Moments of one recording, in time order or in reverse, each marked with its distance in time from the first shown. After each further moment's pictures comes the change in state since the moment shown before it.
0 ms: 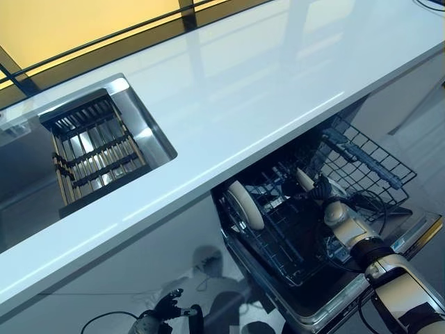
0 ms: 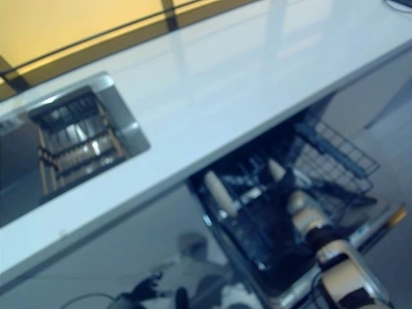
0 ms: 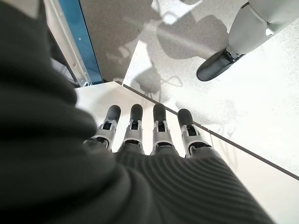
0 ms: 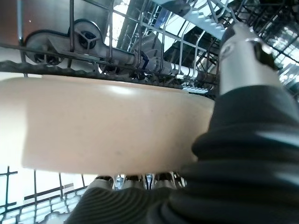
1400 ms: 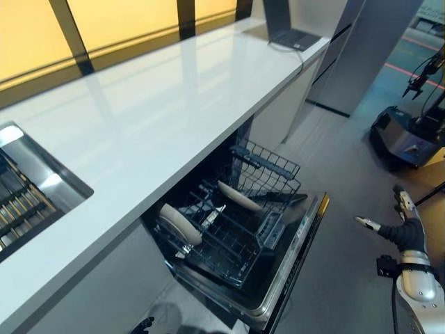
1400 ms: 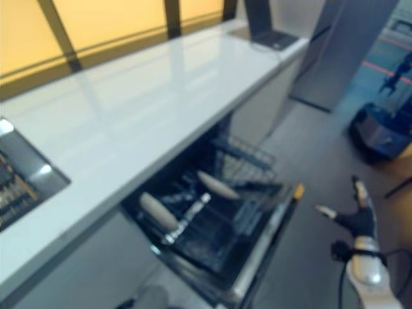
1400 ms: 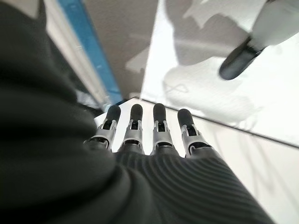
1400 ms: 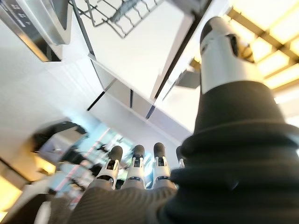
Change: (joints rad) left arm 0.177 0.016 0.172 0.071 0.047 -0.045 0.050; right arm 0.932 -0.032 -0.661 -0.799 0.386 -0.310 -0.083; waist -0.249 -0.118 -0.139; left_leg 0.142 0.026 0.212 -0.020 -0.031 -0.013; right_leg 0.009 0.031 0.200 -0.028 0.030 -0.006
